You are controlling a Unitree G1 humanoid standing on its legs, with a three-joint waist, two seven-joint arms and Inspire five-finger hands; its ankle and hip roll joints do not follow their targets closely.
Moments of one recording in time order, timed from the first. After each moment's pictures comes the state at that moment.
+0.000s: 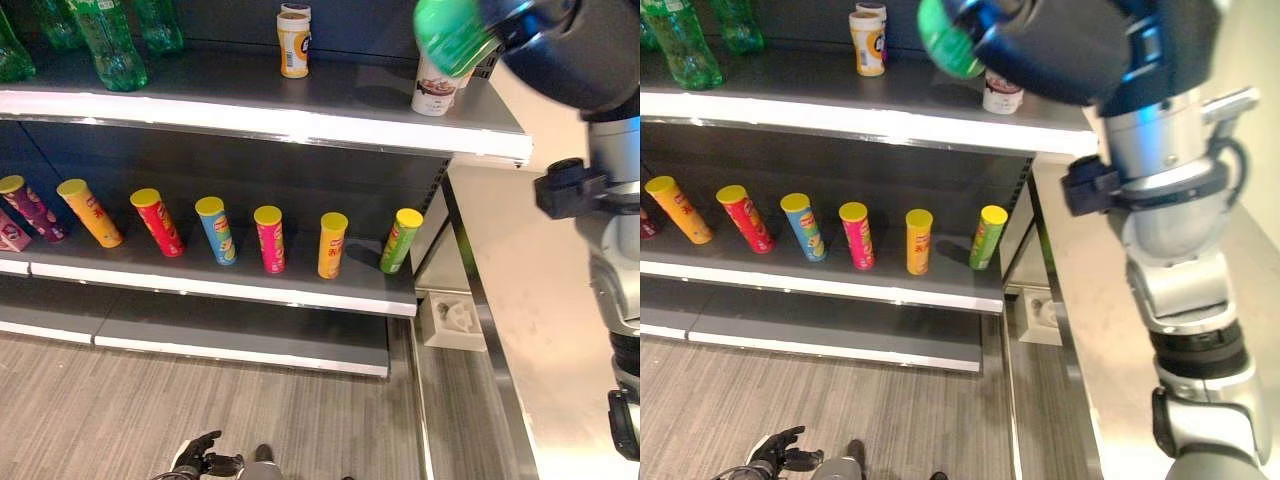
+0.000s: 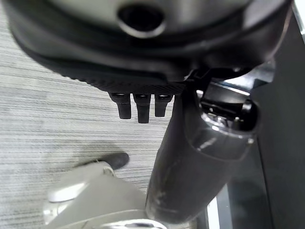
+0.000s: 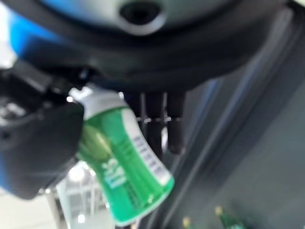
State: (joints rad) left arm 0.09 0.34 -0.10 0.96 -0.12 0.01 0.04; right arm -0.74 -0.85 0.09 -0.33 0.30 -0.27 -0.09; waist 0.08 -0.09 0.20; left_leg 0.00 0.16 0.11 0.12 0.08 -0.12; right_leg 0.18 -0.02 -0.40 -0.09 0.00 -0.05
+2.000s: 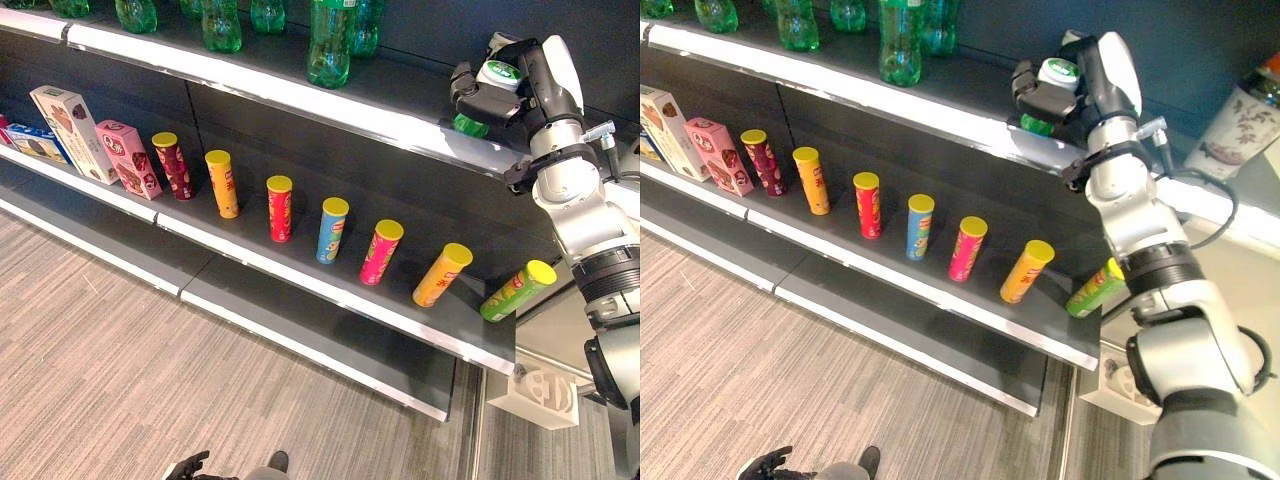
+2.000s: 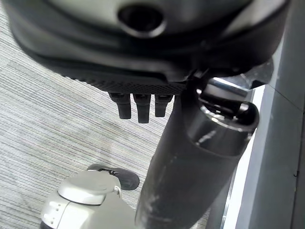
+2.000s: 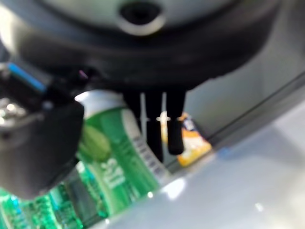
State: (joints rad) left arm 0.15 0.33 -0.07 1.01 -0.20 0.00 0.05; right arm -1.08 -0.81 0.42 0.66 0.04 -0.04 -0.20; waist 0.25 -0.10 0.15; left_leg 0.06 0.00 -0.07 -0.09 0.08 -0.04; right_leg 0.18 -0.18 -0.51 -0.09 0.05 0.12
